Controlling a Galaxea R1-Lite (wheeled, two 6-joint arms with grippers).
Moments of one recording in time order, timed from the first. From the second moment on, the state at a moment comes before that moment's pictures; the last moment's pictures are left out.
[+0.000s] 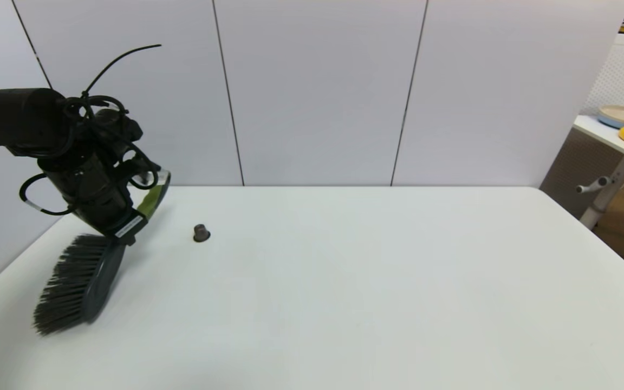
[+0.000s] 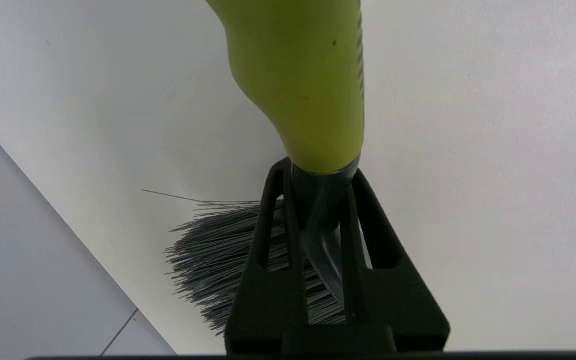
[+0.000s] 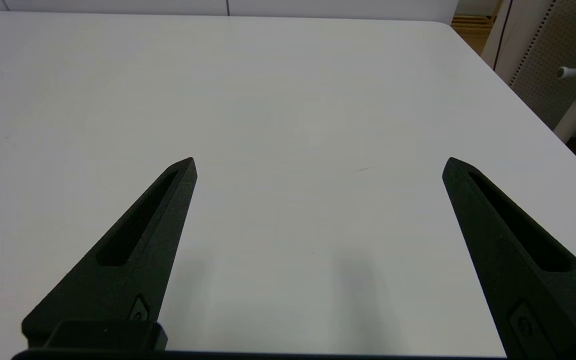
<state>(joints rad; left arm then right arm) -0.06 2.00 -1.75 0.96 0.17 0.46 0.00 0.00 0.00 0.01 0.00 -0.02</state>
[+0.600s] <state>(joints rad) -0.06 2.22 -1.96 0.98 0.10 0.46 0.00 0.00 0.00 0.01 0.00 -0.02</state>
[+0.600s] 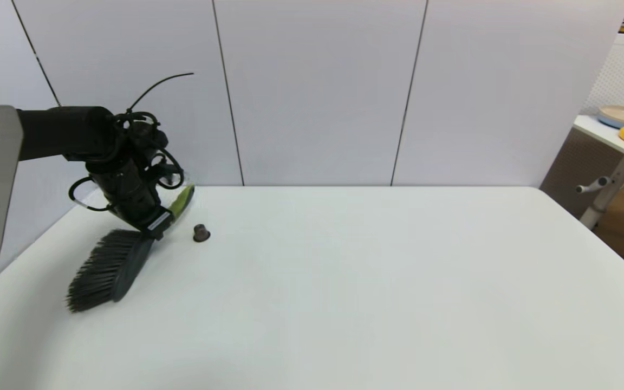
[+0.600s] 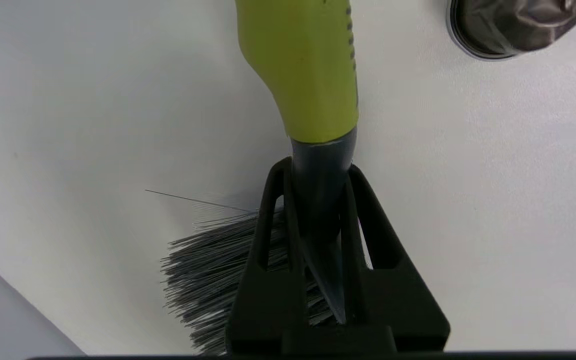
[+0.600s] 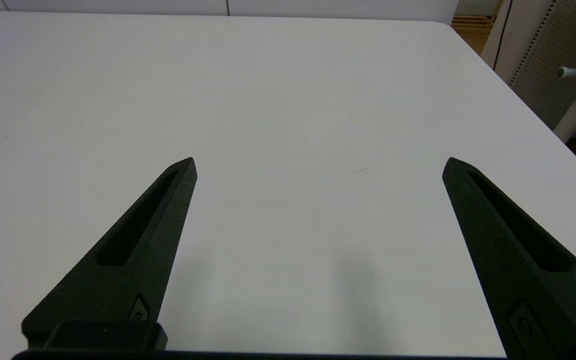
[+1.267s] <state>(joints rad) -0.06 2.27 -1.97 0.97 0.11 0.47 0.00 0.00 0.00 0.01 0.00 -0.02</state>
